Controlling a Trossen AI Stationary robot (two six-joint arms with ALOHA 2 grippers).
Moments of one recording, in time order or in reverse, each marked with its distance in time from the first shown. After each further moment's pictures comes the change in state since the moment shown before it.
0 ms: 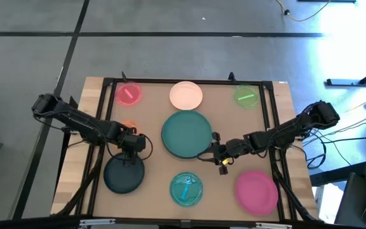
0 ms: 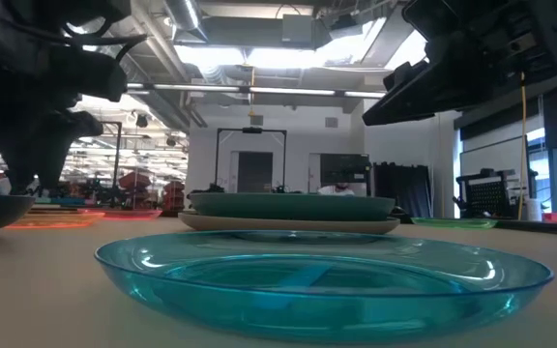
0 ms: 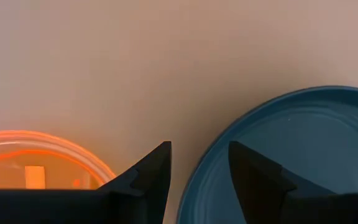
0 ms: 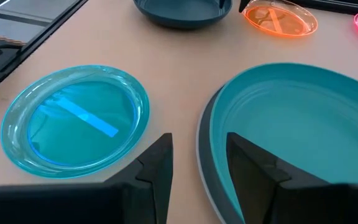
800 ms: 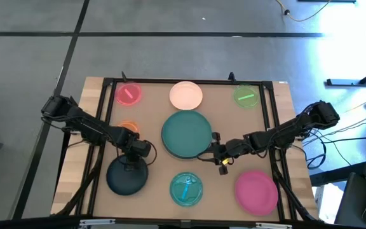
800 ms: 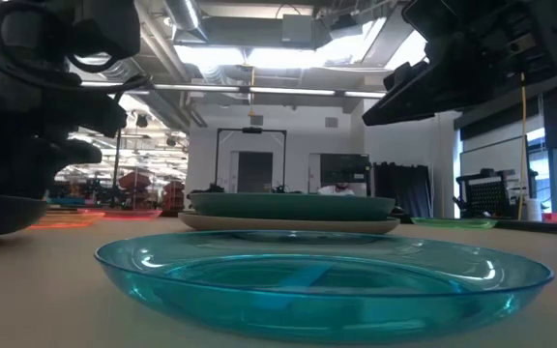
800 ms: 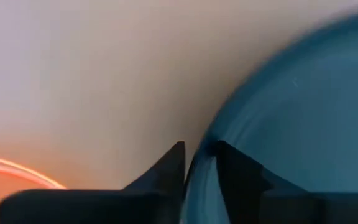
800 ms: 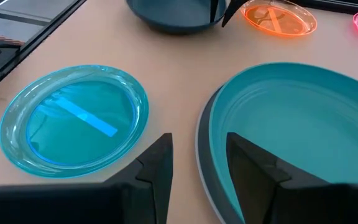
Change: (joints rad) left arm -0.008 0.178 0.002 0.053 0.069 0.045; right arm 0.000 0.000 0.000 -0.001 0.003 0.000
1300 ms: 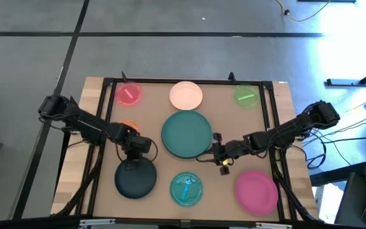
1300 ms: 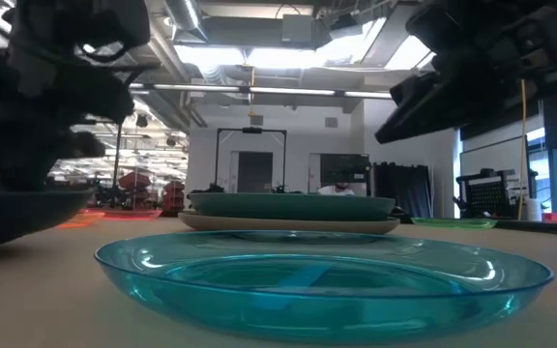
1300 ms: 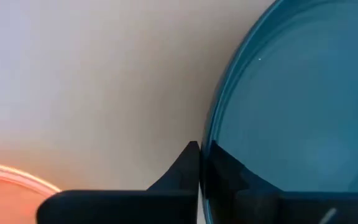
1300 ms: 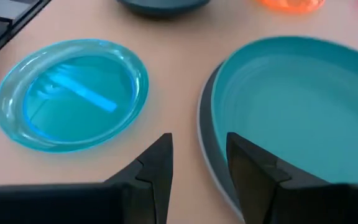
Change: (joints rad) left arm 0.063 -0.067 0.015 -0.003 0.068 0.007; right arm 0.015 -0.011 0.000 -0.097 0.007 0.027
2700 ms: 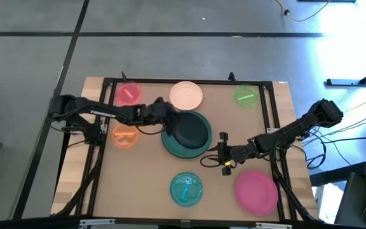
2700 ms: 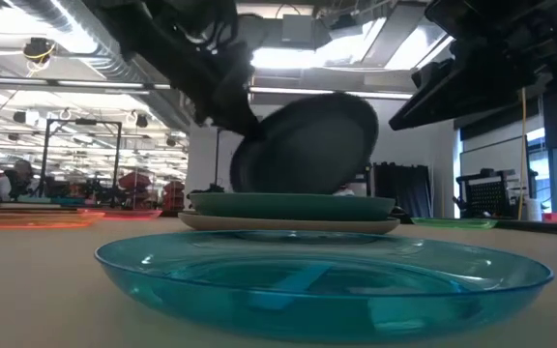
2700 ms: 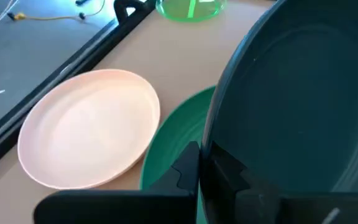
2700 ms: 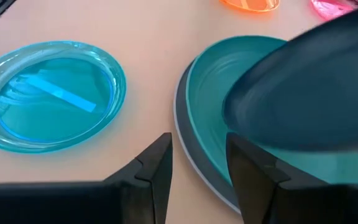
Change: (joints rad) left arm 0.344 0.155 0.136 0.783 -0.468 0.220; right arm 0.083 -0.066 0.000 -0.090 0.212 0.066
